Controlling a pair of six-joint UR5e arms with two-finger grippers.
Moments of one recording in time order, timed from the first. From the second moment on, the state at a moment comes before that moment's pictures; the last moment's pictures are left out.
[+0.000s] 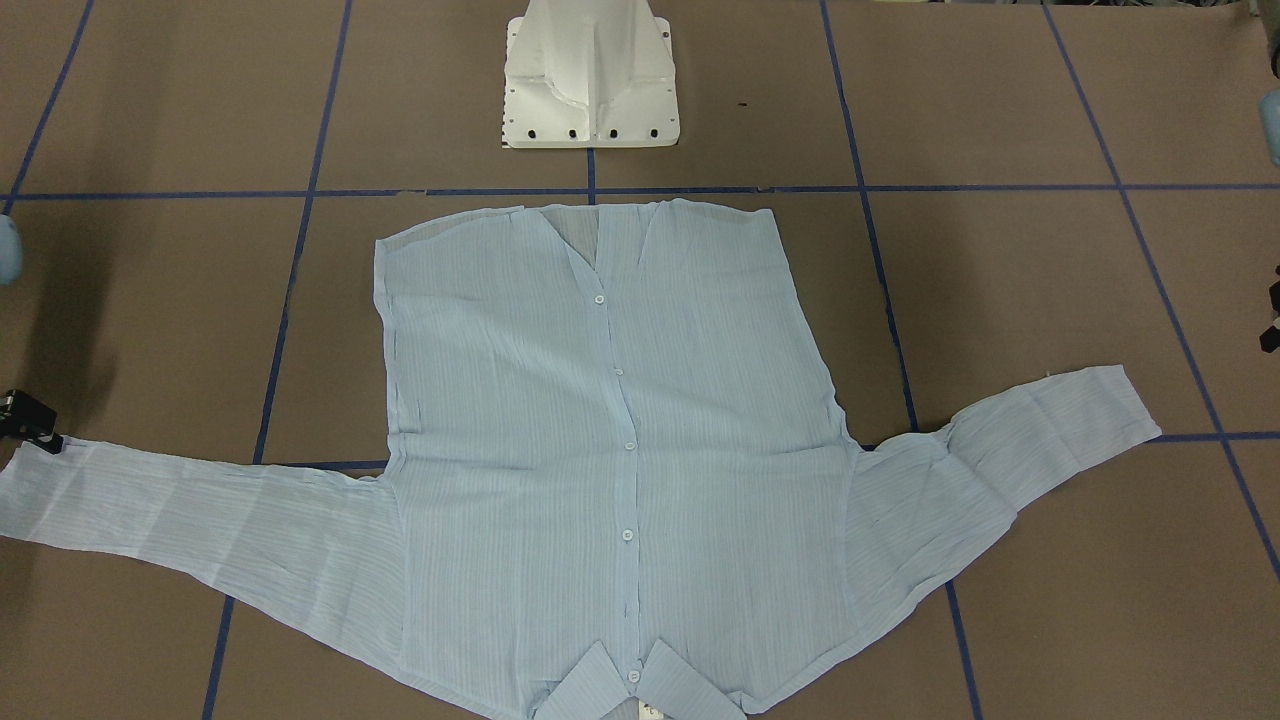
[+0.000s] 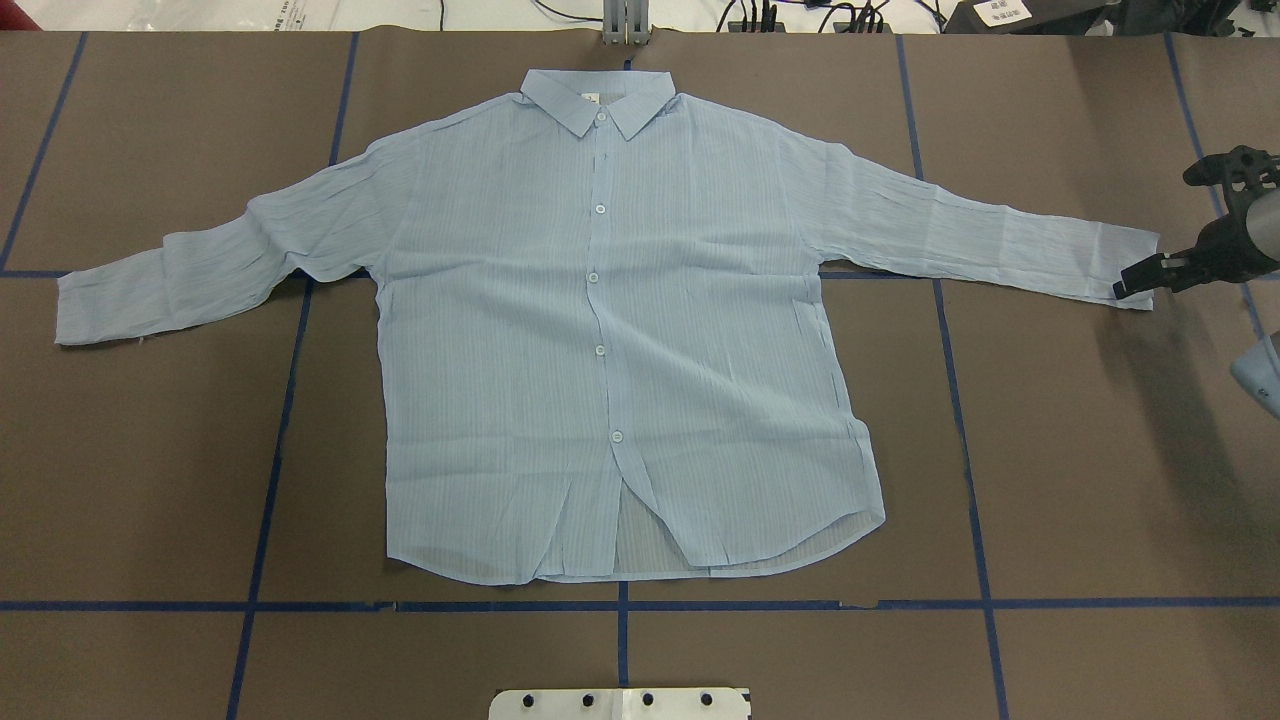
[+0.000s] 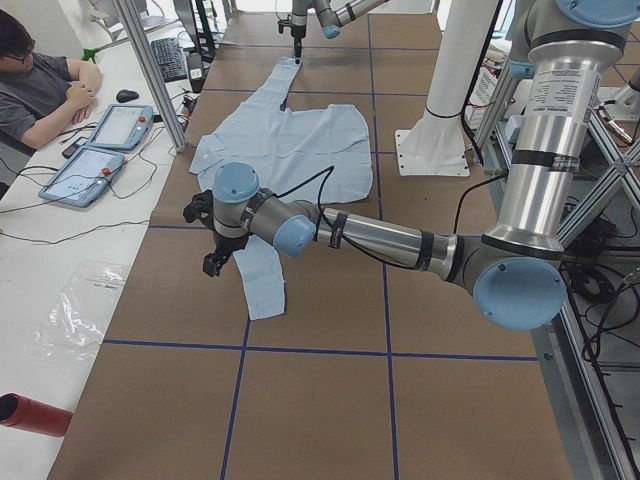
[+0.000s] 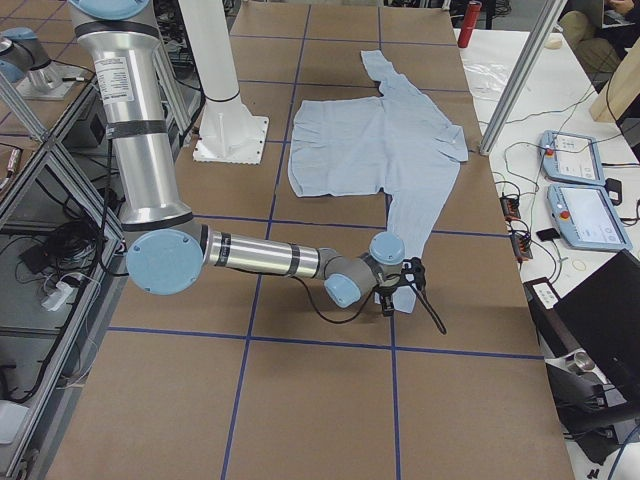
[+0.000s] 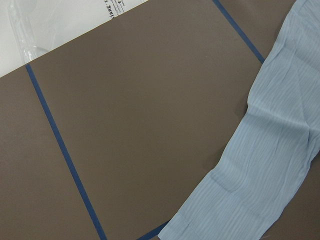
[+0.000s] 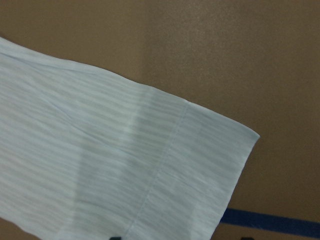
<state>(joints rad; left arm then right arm) -1.43 -1.73 -1.62 -1.92 -2.33 0.04 1.15 -1.41 1.20 -0.80 2.25 0.54</state>
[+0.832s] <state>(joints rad) -1.43 -1.73 -1.62 -1.92 -2.33 0.04 1.15 -1.41 1.20 -0.81 2.25 0.54</state>
